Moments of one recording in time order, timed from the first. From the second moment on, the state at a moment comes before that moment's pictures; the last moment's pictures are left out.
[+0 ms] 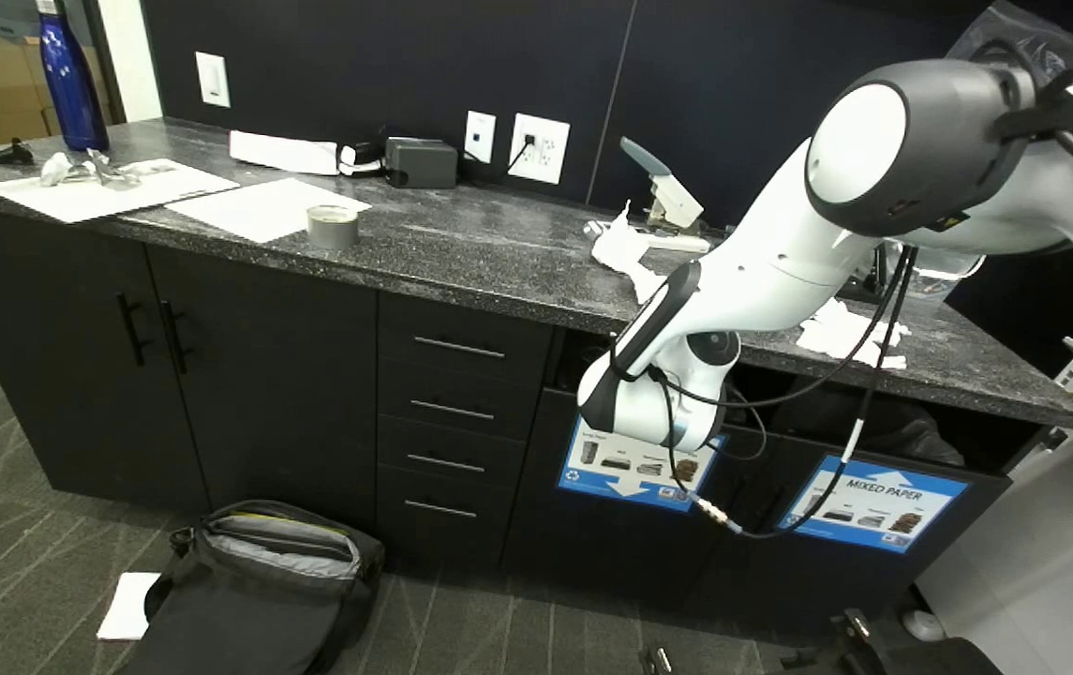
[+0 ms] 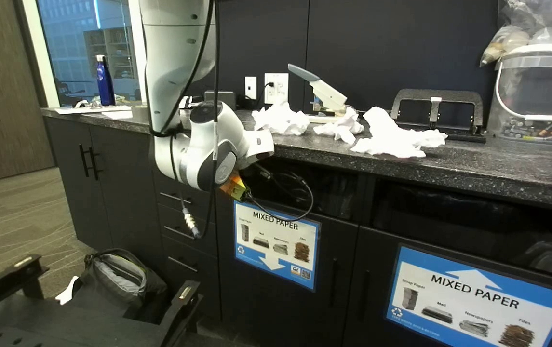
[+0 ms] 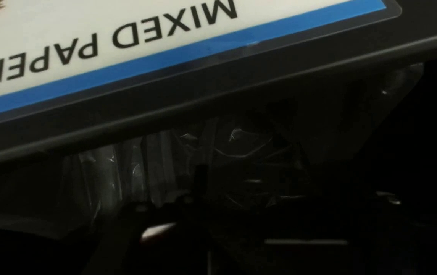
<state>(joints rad) 0.02 1.03 0.02 -1.88 0.32 3.76 0.17</state>
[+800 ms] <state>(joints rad) 0.17 0.43 -0.02 -2.24 0.32 2.92 0.19</state>
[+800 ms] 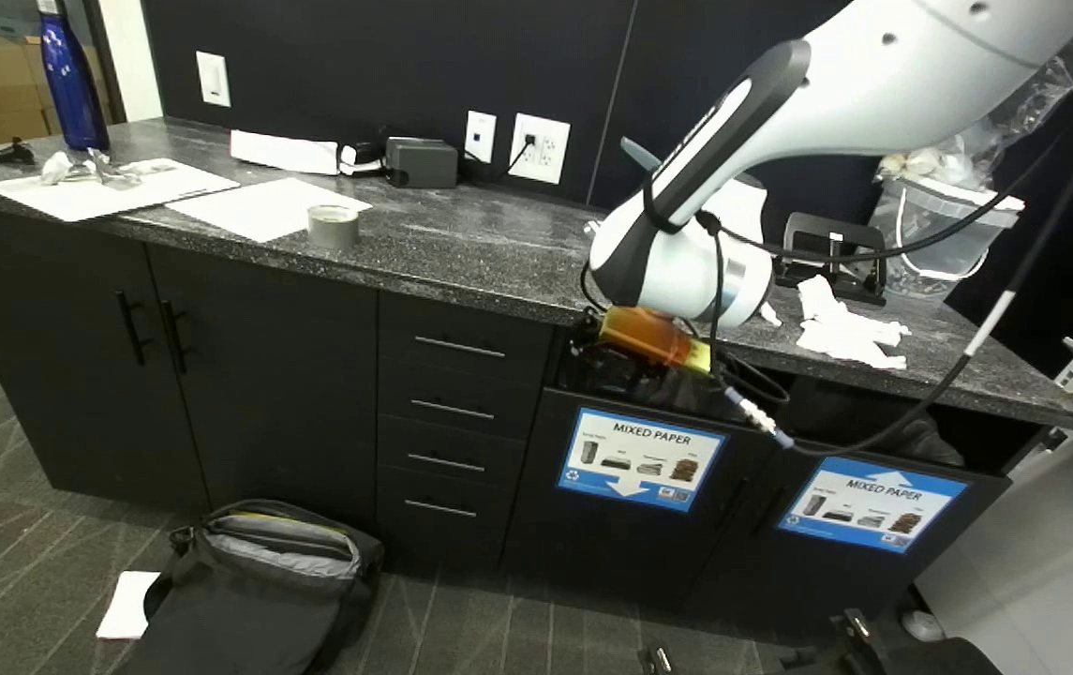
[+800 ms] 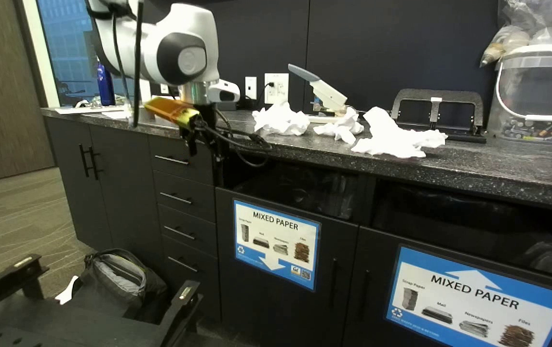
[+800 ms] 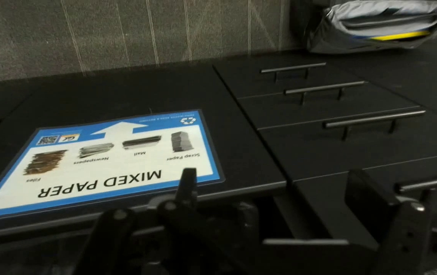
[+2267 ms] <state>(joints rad) 0.13 0.78 -0.27 -1.35 -0.01 2.24 1.15</state>
